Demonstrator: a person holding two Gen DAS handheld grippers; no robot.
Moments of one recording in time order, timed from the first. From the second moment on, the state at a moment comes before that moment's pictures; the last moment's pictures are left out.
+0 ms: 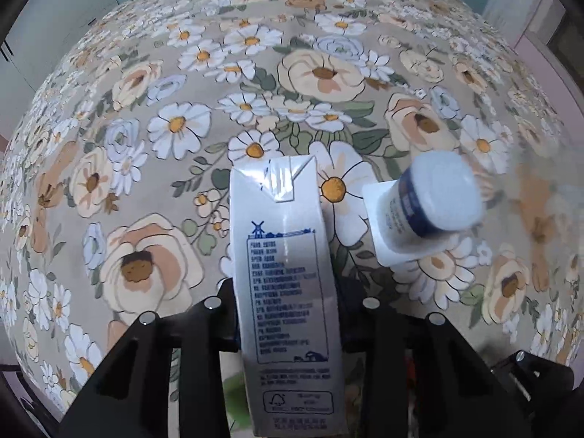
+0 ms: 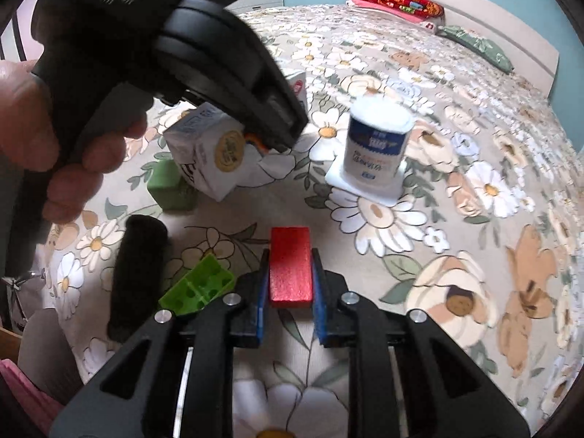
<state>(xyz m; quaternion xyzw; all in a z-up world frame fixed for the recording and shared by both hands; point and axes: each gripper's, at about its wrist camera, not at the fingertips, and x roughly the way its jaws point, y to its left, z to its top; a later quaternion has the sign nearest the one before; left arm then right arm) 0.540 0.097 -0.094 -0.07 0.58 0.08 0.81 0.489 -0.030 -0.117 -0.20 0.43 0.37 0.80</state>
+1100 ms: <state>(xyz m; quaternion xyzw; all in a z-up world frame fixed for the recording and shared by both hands) 0.304 0.079 0.148 0.06 0.39 0.04 0.92 0.313 -0.094 0.131 -0.23 0.30 0.29 0.88</state>
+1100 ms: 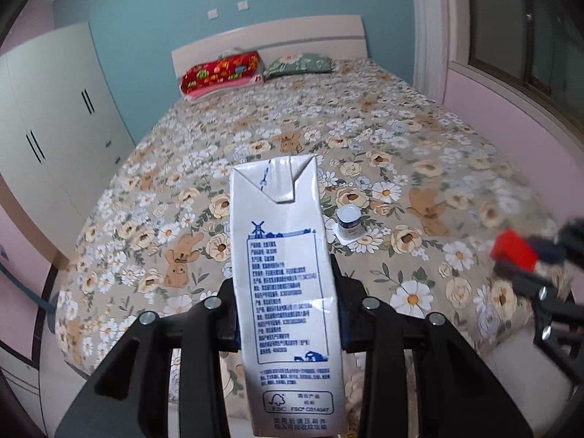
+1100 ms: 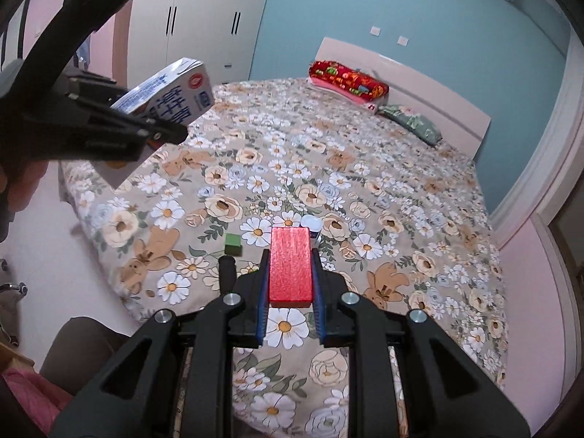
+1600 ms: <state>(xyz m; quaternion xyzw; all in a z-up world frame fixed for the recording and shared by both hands) 0.183 0.052 0.177 0.12 0.33 0.02 0.94 0.219 -0.125 0.178 -0.22 0.27 0.28 0.89</state>
